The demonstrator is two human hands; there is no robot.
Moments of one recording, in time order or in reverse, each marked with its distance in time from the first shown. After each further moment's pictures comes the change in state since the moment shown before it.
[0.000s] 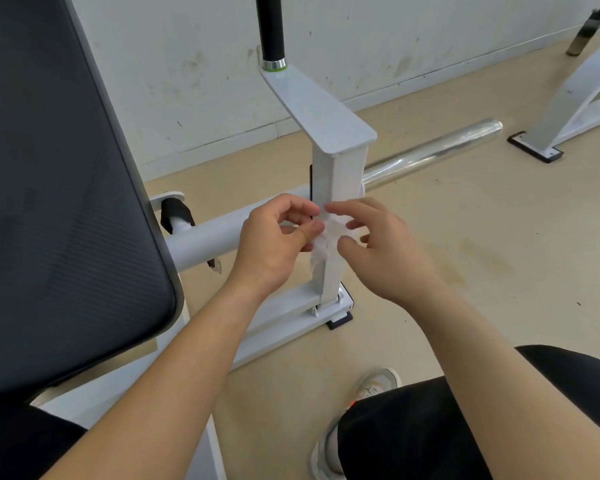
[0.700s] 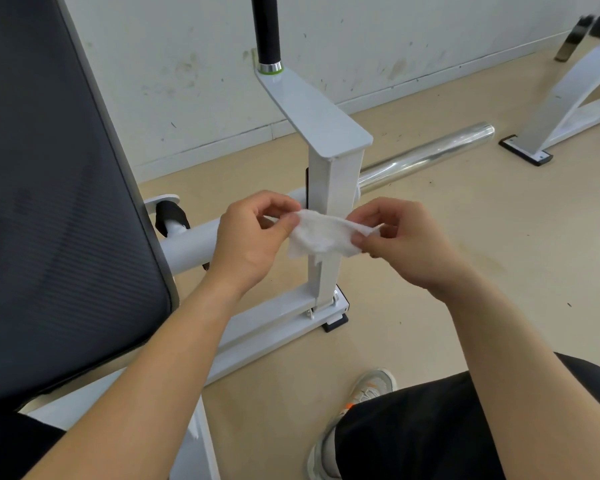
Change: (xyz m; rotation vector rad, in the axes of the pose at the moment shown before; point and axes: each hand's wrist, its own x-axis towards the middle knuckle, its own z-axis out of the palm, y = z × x) left_hand 0.011 -0.004 -0.019 0.165 0.049 0.083; right_hand 0.006 0.015 -0.032 0.311 -0.065 0.122
